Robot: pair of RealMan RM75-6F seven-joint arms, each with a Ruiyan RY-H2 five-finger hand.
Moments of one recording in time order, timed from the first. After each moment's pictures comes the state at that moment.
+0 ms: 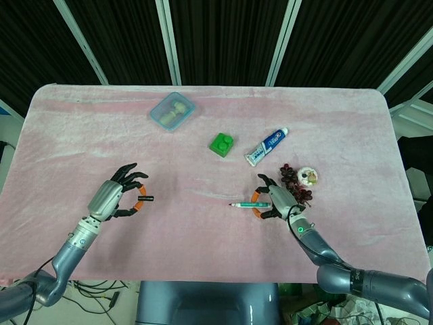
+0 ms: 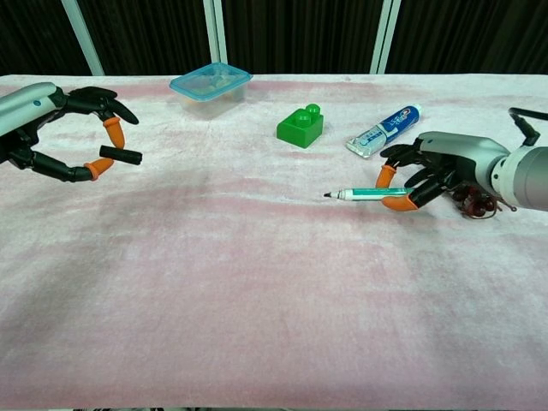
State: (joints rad) left arm -0.55 -1.61 0.00 -1.08 1.59 1.30 -0.54; right arm 0.77 -1.44 0.16 -1.56 -0.81 0.71 0.11
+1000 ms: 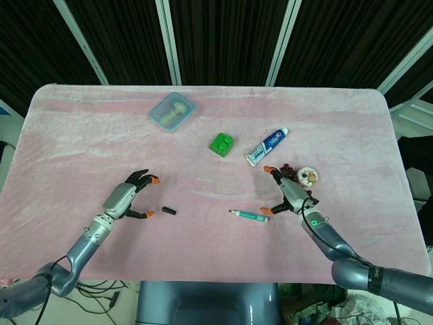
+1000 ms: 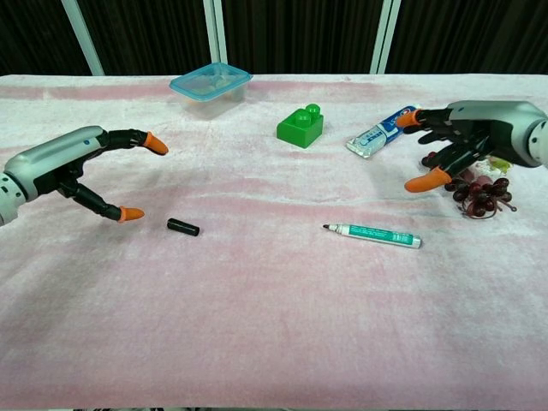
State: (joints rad) left arm -0.60 -1.72 0.00 -0.91 1.58 1.15 -0.64; right arm 0.75 -1.29 0.21 -1.64 -0.80 0.66 0.17
